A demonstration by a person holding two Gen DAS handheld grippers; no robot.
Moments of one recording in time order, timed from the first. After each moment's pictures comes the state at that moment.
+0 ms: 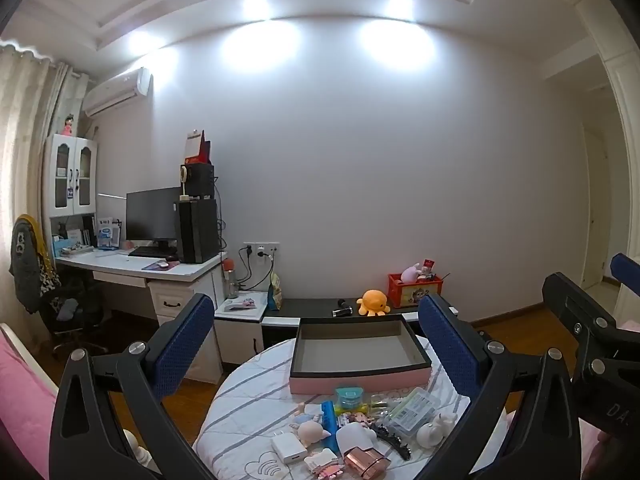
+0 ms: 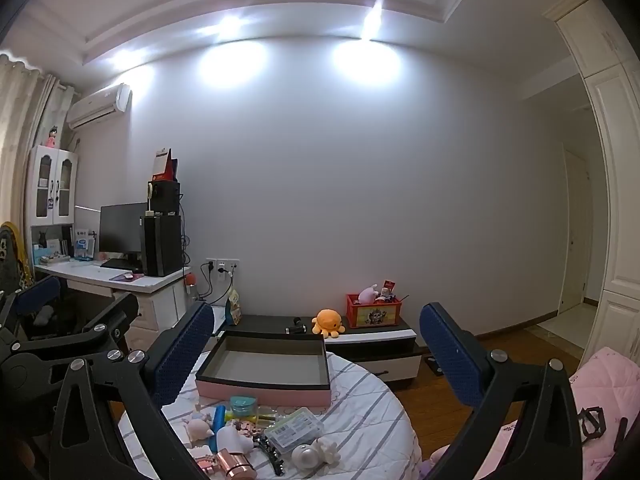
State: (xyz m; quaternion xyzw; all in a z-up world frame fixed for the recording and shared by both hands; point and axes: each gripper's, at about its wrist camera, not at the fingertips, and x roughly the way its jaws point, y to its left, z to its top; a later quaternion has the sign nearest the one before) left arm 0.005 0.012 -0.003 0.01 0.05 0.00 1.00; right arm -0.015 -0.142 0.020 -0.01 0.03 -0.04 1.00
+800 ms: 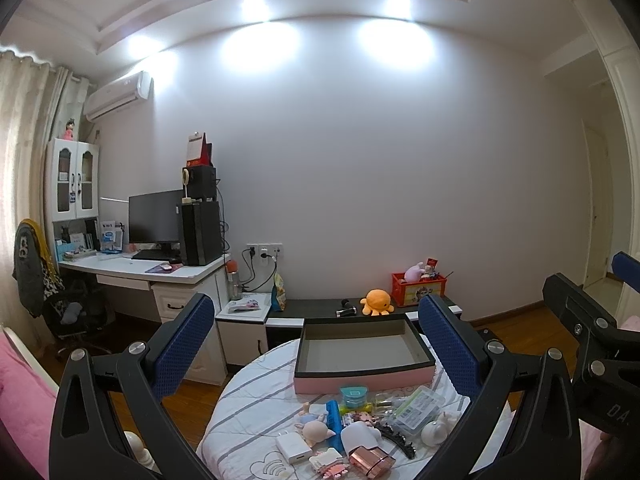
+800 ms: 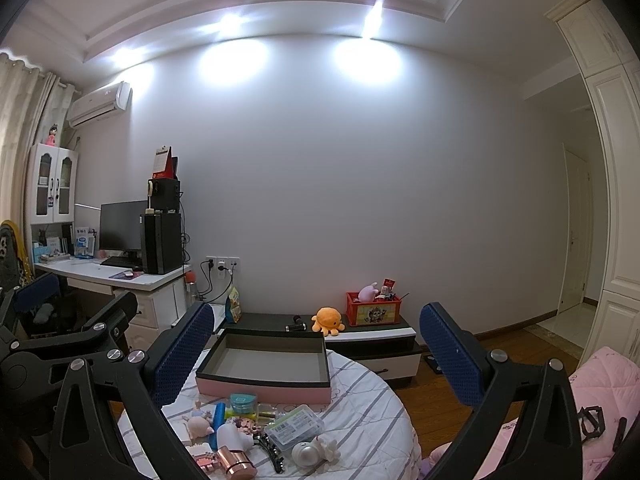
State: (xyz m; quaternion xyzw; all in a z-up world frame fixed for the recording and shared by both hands) left arm 0.003 0.013 -0.004 0.02 0.05 0.00 1.00; right arm -0.015 -0.144 0.017 -0.01 0.04 -0.03 1.00
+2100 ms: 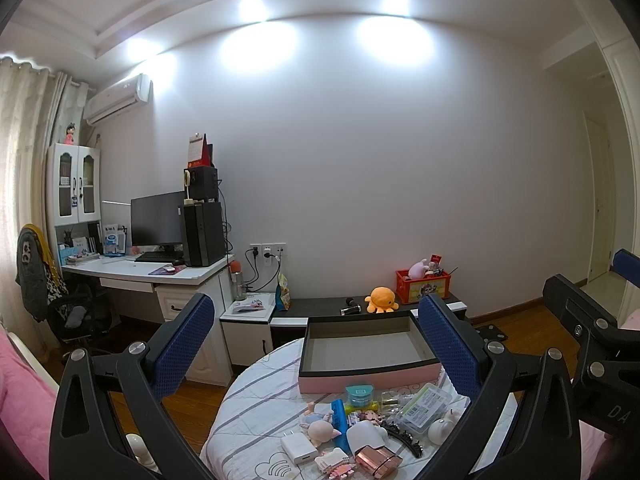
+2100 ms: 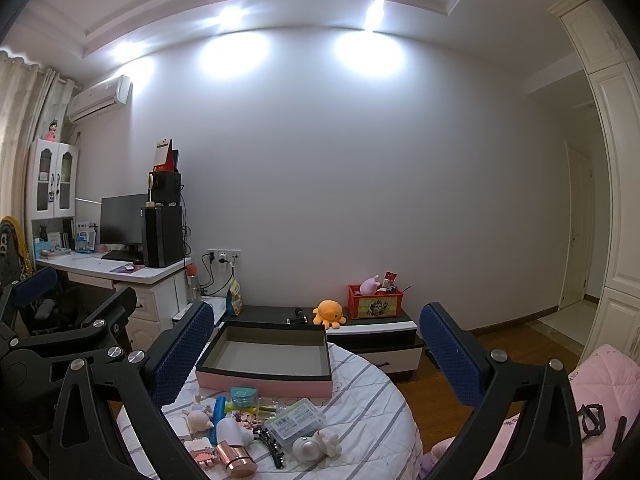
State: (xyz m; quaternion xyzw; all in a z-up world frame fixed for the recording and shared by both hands) left arm -0.005 0.019 -0.002 0.02 0.05 0.01 1.00; right arm -0.012 -0.145 0.014 -0.02 0.05 -0.03 1.00
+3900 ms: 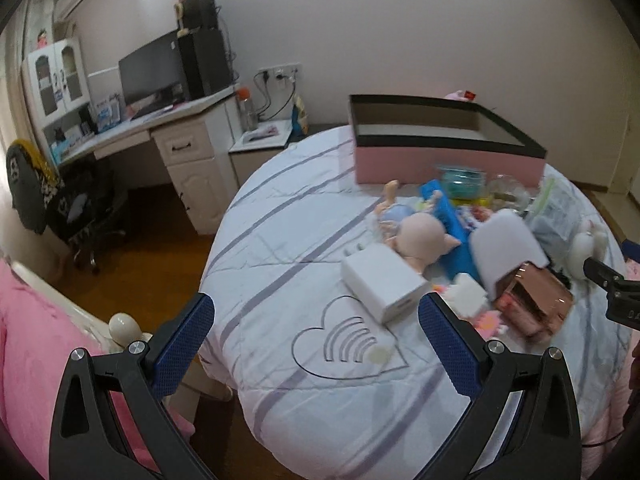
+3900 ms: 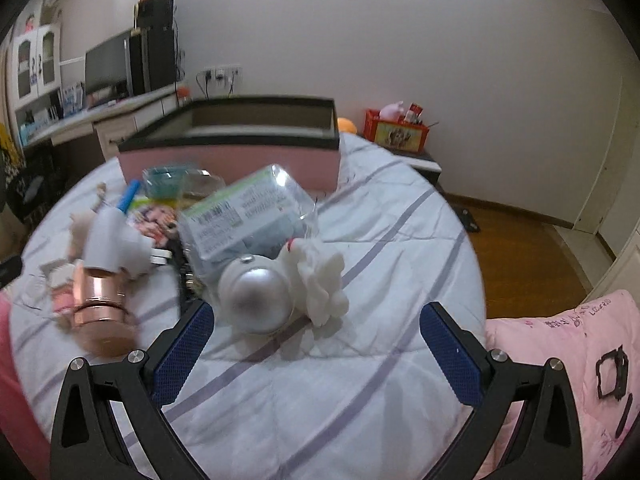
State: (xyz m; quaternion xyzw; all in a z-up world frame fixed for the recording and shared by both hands) left arm 0.114 0.091 -0.207 0.03 0.35 0.04 0.94; right arm 0.139 -0.177 -0.207 -0.05 0.36 -0.01 0.93
